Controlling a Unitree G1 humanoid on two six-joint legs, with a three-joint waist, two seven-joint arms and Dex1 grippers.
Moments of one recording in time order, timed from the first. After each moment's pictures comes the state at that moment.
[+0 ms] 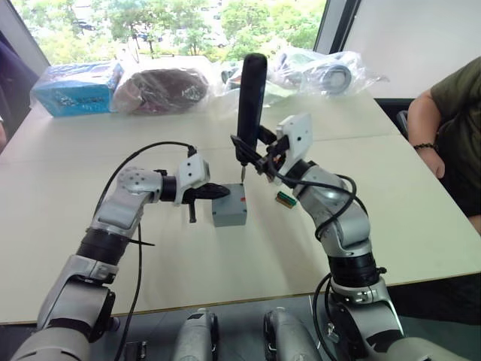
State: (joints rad) left arm -0.67 0.56 -0.22 0.26 -0.18 0.13 -1.18; right arm -0.59 -0.12 0.08 -0.17 0.25 0.43 0.47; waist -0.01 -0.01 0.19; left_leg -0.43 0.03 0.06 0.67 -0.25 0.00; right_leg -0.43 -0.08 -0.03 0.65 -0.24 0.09
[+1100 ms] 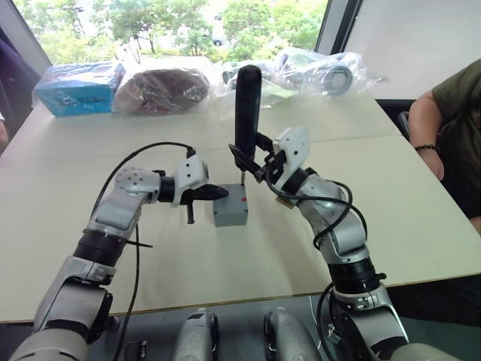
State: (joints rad) left arm -0.66 0.58 -0.22 0.23 -0.18 0.15 -1.19; right arm -0.55 -0.15 0.12 -0.12 0.20 0.25 0.50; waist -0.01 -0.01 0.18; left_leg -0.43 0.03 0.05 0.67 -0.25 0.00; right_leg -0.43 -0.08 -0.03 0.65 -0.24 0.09
